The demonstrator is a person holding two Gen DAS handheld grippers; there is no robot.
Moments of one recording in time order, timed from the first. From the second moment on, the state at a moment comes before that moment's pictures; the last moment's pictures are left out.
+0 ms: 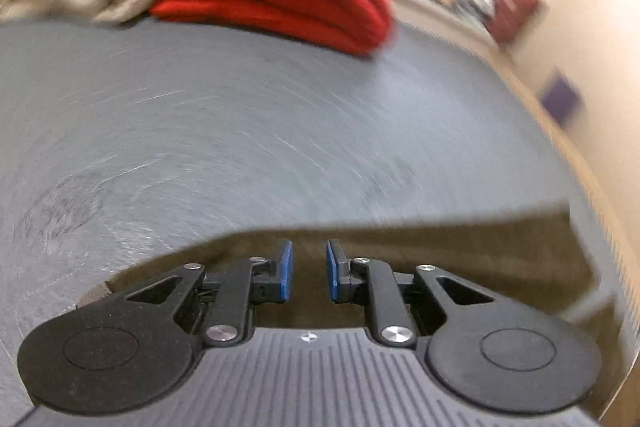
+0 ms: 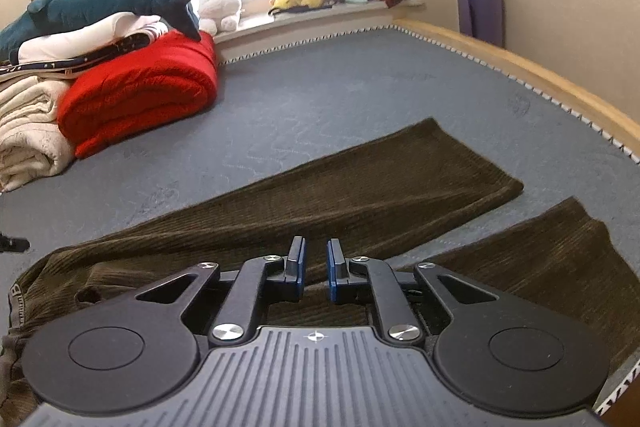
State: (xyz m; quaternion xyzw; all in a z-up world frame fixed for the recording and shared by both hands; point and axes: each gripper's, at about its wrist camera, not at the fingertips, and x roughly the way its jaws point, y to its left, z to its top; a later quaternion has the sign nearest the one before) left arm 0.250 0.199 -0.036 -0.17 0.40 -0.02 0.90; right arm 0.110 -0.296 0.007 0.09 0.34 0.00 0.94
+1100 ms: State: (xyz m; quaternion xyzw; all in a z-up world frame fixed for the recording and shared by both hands) left arm 0.289 0.157 -0.100 0.10 0.44 0.00 0.89; right arm 0.127 -0.294 -0.002 0.03 0.37 -0.01 0.93
